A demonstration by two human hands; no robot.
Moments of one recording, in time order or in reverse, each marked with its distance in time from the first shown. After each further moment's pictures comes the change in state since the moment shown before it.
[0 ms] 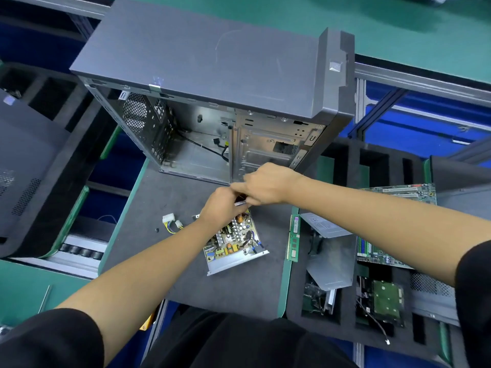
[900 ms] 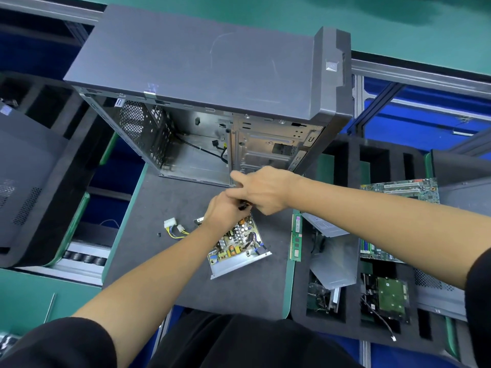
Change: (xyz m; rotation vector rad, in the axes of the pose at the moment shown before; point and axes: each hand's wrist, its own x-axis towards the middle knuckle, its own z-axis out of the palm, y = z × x) left_hand -0.001 -0.001 0.011 0.067 -0.014 -0.080; right_hand -0.002 -0.004 -0.002 0.047 0.024 -0.031
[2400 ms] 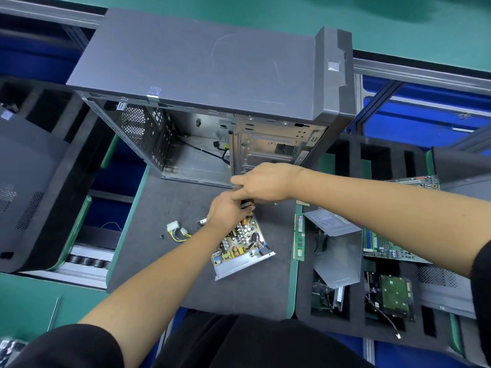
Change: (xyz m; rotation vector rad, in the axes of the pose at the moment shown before) left_hand 0.000 0.007 -0.007 -0.062 -0.003 -0.090; right_hand 0.007 0.015 -0.013 0.002 -0.037 -0.113
